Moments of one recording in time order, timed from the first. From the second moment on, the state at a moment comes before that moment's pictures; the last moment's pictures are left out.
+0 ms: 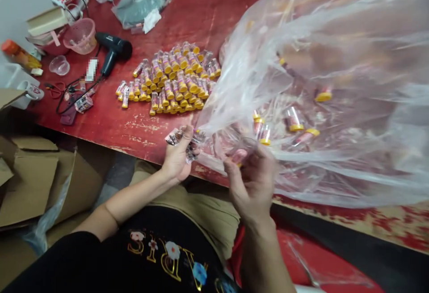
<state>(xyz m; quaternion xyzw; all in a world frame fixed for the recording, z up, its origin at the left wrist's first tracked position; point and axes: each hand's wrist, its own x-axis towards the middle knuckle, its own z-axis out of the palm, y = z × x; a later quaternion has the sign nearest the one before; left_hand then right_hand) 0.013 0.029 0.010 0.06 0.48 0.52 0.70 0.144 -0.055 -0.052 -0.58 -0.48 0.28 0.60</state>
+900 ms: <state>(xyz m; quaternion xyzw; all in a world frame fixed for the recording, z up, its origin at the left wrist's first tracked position) -0.002 0.015 0.008 0.25 0.43 0.43 0.75 0.132 -0.063 -0.017 -0.55 -0.58 0.19 0.57</state>
